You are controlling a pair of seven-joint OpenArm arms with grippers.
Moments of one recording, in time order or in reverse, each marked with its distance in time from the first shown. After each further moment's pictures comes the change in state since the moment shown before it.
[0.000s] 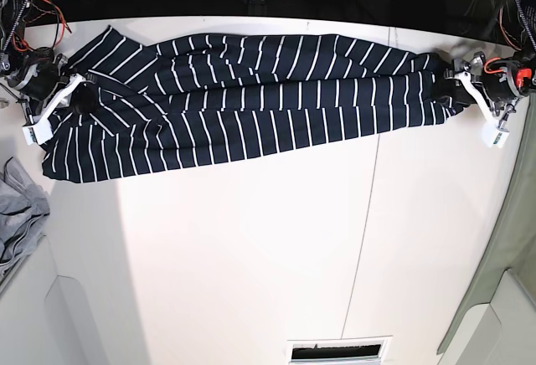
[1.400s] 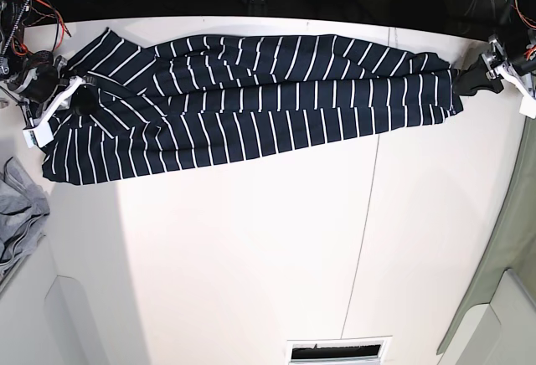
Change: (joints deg) left arm 1.7 -0.4 -9.8 -18.5 -25.1 -8.9 4.7; right arm 0.8 0.0 0.0 0.0 0.0 0.0 -1.9
